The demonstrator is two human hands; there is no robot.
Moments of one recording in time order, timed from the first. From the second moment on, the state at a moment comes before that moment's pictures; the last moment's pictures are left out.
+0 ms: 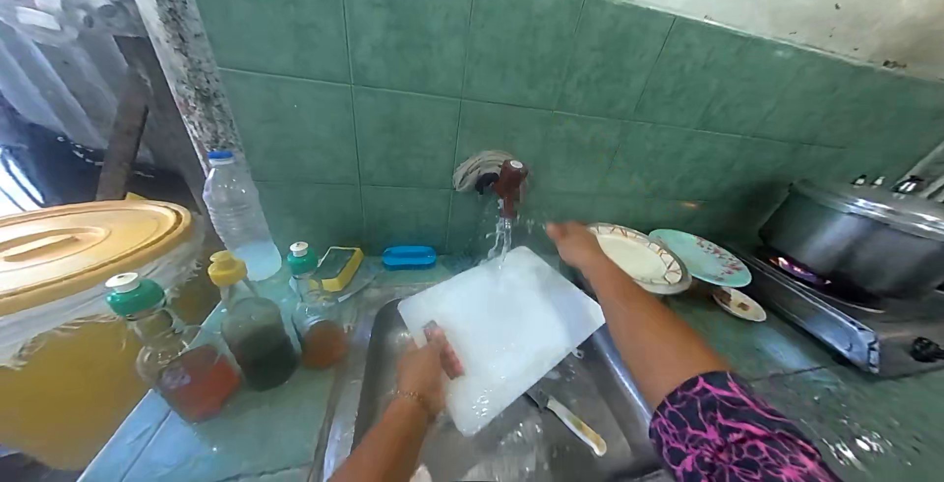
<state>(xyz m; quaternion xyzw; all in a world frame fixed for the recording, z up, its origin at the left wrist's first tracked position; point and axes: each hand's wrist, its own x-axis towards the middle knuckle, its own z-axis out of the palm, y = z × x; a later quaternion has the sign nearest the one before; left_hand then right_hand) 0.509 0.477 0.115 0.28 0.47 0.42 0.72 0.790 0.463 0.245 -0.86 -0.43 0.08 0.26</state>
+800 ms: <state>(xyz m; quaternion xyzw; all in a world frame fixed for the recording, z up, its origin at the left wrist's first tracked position) 0.619 0.536 0.109 0.87 0.47 -0.02 0.16 0.717 0.349 0.068 -0.63 -0.03 0.32 0.71</state>
